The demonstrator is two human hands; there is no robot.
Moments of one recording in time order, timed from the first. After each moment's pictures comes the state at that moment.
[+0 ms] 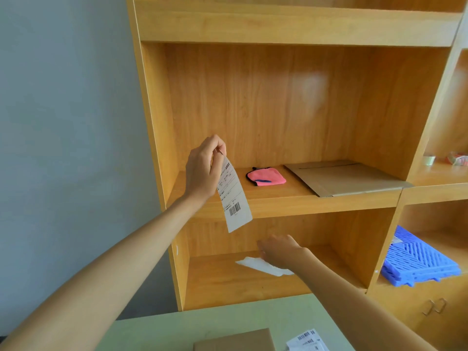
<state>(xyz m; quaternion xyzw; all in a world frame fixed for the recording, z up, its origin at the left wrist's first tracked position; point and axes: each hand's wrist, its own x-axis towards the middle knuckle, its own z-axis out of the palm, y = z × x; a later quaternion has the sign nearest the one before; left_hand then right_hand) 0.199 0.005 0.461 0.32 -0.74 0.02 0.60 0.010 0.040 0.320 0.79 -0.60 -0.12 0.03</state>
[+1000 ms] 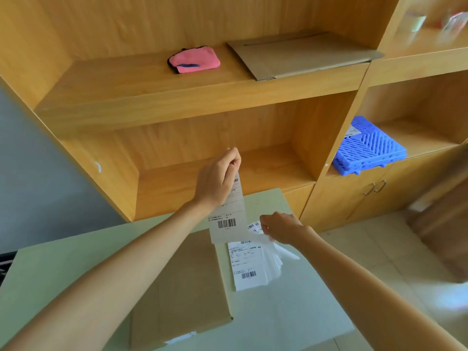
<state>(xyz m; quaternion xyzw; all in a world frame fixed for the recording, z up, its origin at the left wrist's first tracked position) 0.017 0.045 0.237 0.38 -0.82 -0.14 0.39 -0.156 0.104 0.145 0.72 -0.65 -0.13 -0.19</state>
